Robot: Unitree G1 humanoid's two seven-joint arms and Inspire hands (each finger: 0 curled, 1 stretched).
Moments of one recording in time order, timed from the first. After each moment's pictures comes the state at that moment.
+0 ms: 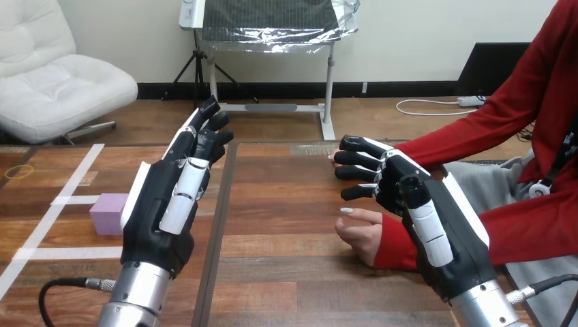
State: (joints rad) left arm 0.07 0.07 0.05 -0.07 -0.19 -0.21 -0.26; right arm 0.16 -0.16 0.03 -0.11 0.12 -0.34 0.33
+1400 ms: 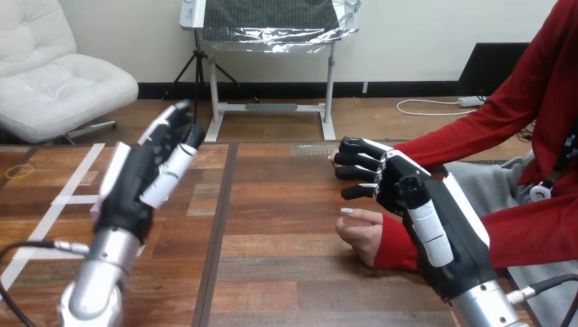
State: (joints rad) left arm -0.21 0.26 0.12 0.38 0.03 -0.31 -0.14; right arm 0.16 -0.16 0.03 -0.11 0.12 -0.34 0.34
